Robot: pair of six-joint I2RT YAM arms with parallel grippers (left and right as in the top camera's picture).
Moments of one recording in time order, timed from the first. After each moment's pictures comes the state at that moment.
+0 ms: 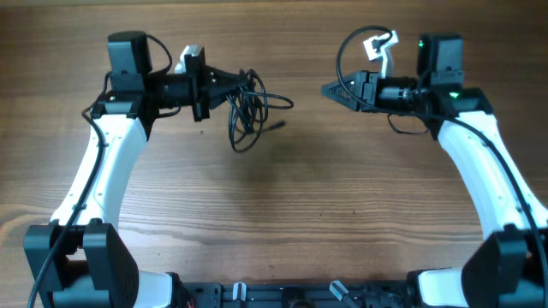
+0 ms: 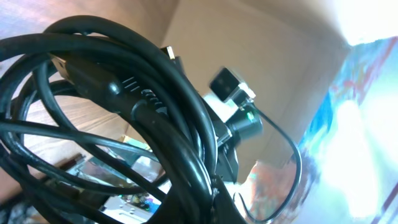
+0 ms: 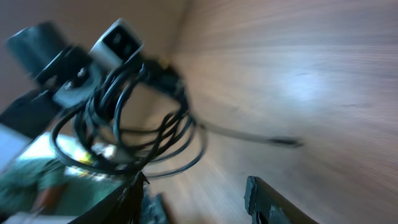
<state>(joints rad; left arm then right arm) 0.00 1.60 1.20 -0.25 1.33 -1.29 0.09 1.59 1.22 -0.47 -1.11 0.30</state>
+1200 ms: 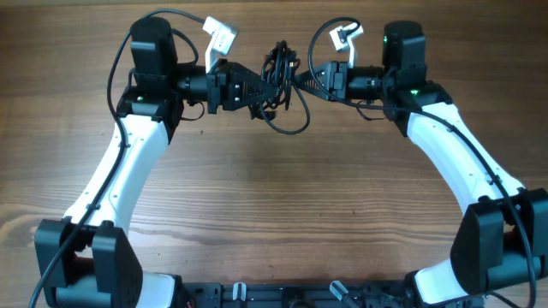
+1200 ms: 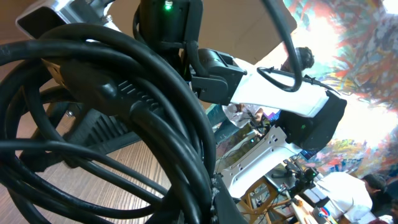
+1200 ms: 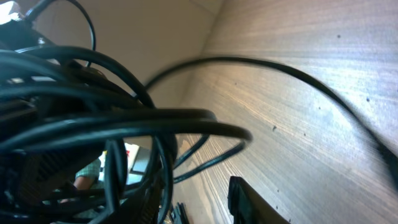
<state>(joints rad) -0.13 1.60 1.20 0.09 1.55 -0.44 0.21 1.69 1.22 -0.08 -1.12 0.56</state>
